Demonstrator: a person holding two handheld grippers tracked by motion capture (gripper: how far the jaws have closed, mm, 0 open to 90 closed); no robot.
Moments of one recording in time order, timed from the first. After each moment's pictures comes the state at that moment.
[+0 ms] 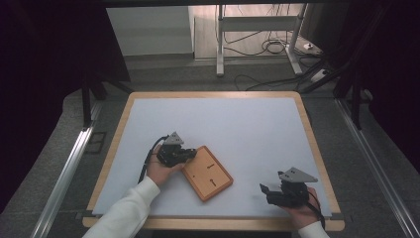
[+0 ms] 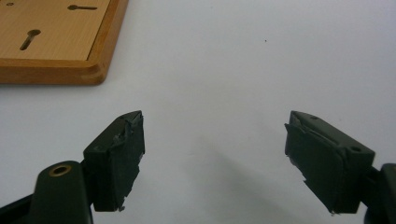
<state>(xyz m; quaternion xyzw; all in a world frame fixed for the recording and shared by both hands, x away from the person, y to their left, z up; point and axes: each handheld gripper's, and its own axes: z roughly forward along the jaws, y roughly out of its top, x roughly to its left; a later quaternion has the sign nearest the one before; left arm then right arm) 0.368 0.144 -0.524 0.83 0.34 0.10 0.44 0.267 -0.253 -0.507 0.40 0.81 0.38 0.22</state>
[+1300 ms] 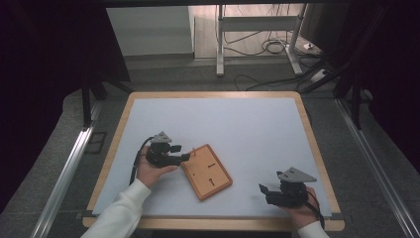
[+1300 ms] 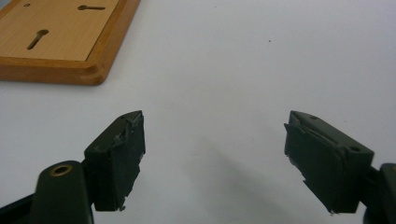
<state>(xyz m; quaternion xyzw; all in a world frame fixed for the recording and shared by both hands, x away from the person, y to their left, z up) 0.357 0.174 -0.516 0.80 0.39 0.08 0.44 0.268 -0.251 -0.507 0.40 0.81 0.38 0.21</state>
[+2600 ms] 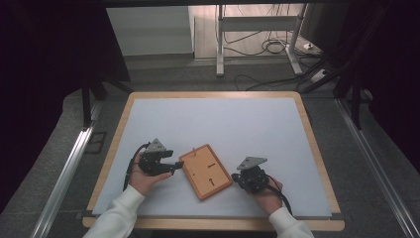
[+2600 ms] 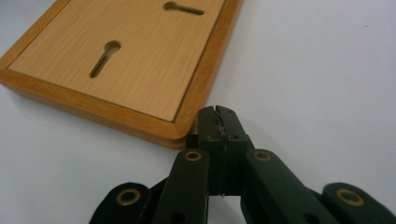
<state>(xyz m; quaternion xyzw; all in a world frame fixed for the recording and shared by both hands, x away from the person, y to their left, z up) 0.330 0.186 -0.517 0.81 0.39 0.12 0.42 0.311 -0.156 -0.522 0.30 0.88 0.34 0.12</state>
